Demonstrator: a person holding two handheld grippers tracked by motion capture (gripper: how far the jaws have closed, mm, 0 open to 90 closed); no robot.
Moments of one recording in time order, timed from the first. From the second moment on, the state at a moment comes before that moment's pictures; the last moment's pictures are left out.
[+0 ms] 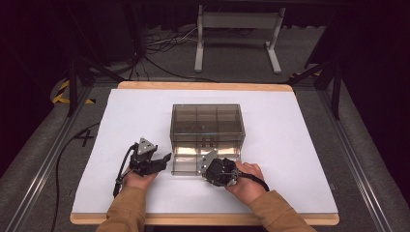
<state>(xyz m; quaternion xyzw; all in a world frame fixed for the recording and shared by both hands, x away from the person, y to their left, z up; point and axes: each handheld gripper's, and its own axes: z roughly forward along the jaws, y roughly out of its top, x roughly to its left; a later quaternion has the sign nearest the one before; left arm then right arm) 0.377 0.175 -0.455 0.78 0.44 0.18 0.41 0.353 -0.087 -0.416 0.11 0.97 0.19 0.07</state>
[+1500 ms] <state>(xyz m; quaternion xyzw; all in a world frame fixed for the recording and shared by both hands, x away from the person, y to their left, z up) 0.377 0.175 -0.455 0.78 0.44 0.18 0.41 0.389 -0.094 -0.416 0.16 0.96 0.22 0.11</state>
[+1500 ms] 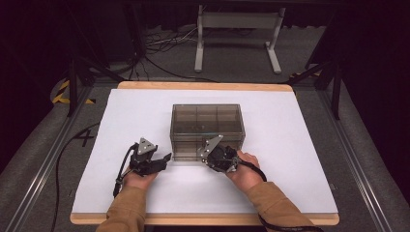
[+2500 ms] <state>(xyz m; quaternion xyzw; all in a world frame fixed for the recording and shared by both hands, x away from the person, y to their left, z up) 0.377 0.175 -0.455 0.78 0.44 0.18 0.41 0.406 -0.097 -0.421 0.21 0.93 0.25 0.17</state>
